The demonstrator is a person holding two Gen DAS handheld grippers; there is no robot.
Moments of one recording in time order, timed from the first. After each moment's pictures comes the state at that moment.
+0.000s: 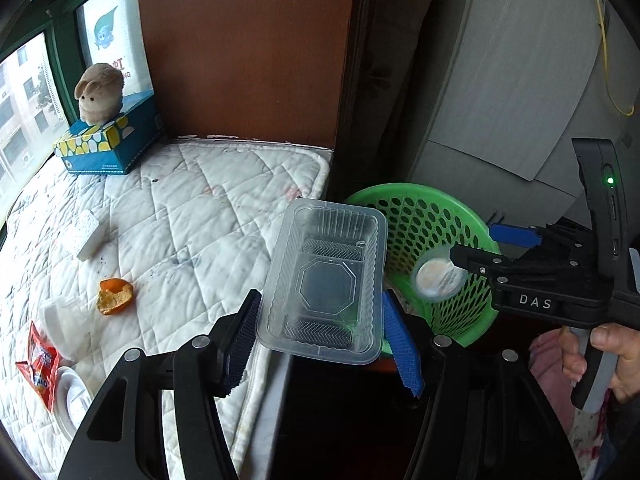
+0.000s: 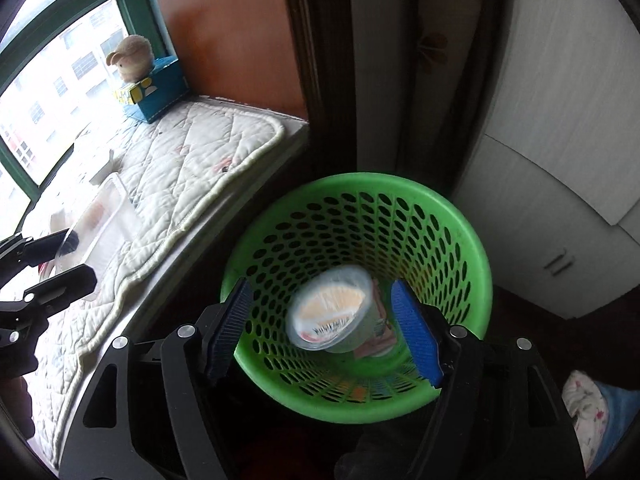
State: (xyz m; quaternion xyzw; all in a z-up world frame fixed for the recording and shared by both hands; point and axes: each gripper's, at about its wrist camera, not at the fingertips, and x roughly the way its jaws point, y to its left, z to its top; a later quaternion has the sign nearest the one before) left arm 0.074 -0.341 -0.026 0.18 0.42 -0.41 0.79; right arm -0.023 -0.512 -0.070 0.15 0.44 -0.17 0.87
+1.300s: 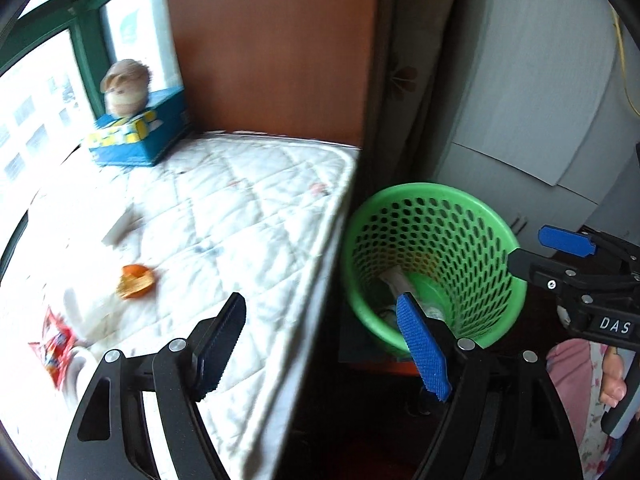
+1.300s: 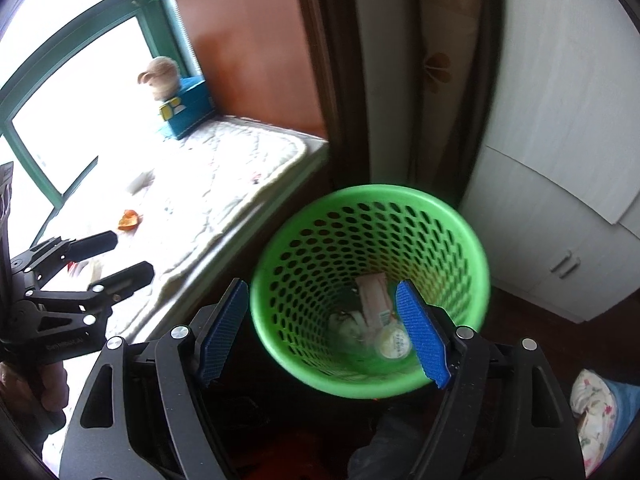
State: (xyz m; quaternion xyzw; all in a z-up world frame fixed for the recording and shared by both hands) left arm 0.073 -0.318 -0.026 0.18 0.41 -0.35 0.82; right arm -0.049 -0.492 -0.042 0.16 0.40 -0.14 0.89
